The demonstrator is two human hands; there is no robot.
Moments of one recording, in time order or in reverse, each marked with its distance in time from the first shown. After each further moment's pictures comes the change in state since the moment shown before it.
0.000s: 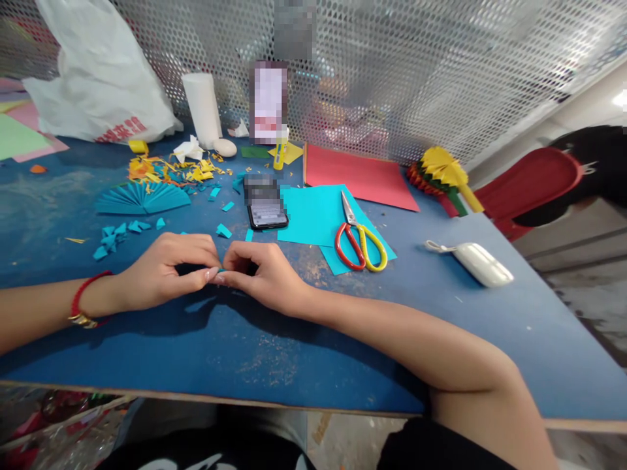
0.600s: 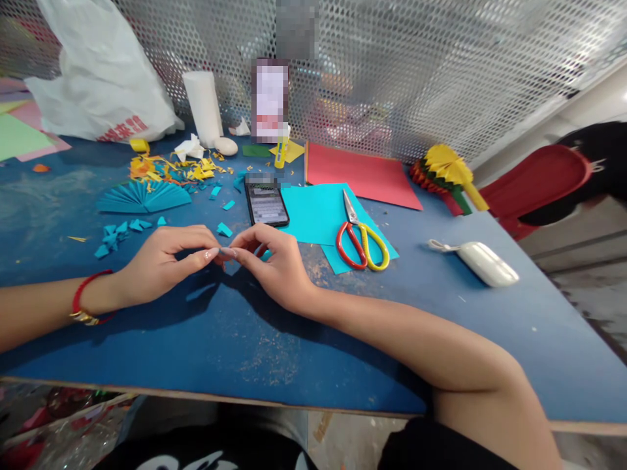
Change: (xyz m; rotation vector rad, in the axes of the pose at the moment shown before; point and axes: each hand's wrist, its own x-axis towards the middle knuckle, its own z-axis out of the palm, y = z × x) left_hand 0.002 0.005 -0.001 -0.024 0.099 -0.192; right_hand -0.001 0.003 0.001 -0.068 0.343 -0.151
